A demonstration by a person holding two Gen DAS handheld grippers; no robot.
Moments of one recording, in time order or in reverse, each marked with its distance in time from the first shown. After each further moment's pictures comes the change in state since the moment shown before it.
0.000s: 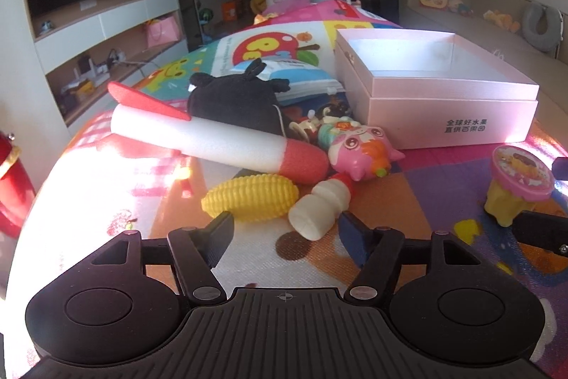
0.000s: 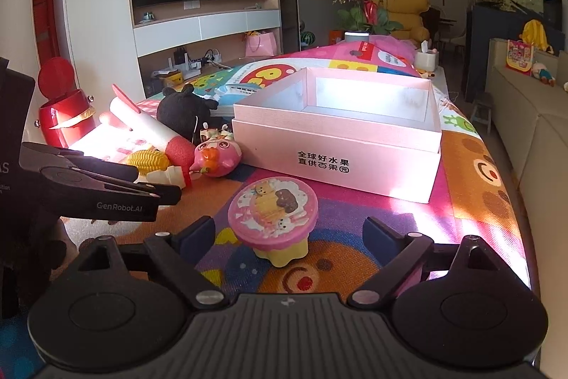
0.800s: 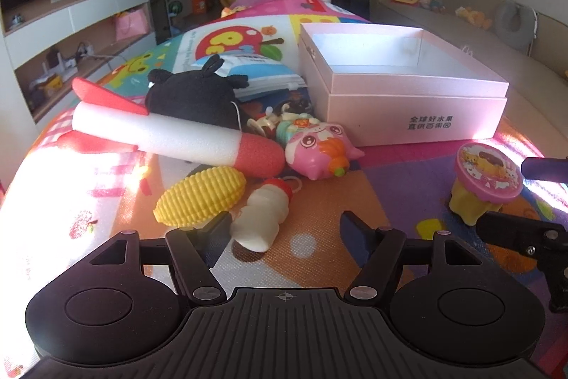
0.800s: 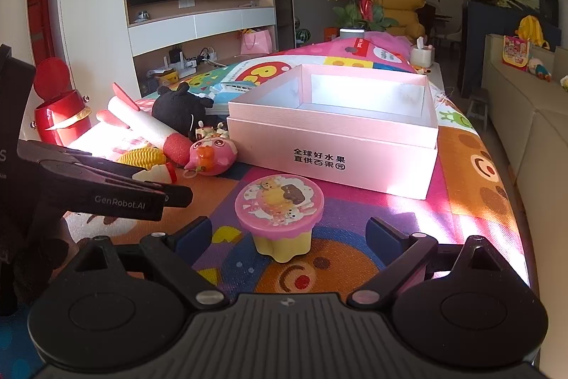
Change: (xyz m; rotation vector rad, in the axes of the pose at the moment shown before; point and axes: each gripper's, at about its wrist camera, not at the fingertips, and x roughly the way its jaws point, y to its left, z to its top) left arm 0.002 -0.010 0.002 0.019 0.022 -0.129; right arm 0.001 -0.001 -0.001 0.014 0.010 -0.012
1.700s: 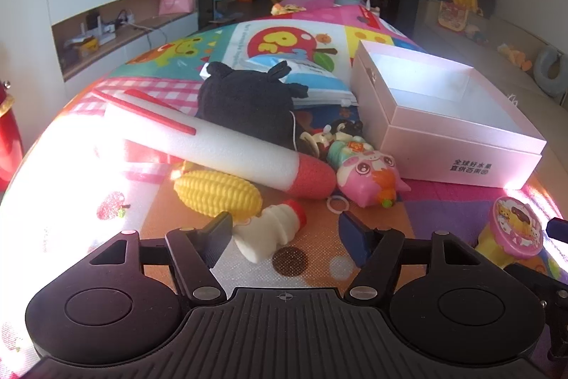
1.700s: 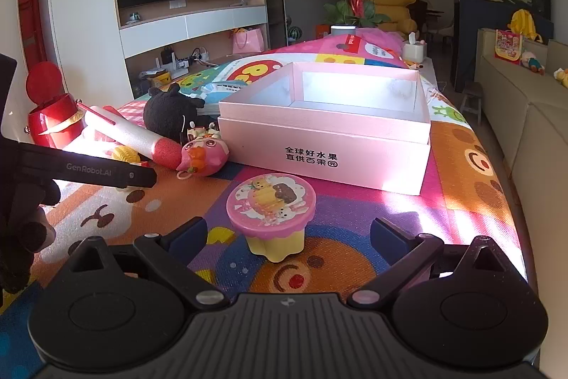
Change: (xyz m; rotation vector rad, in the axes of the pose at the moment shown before) left arm 0.002 0.025 0.015 -0.197 0.012 0.064; right arm 0.000 -0.003 0.000 0.025 0.004 -0.023
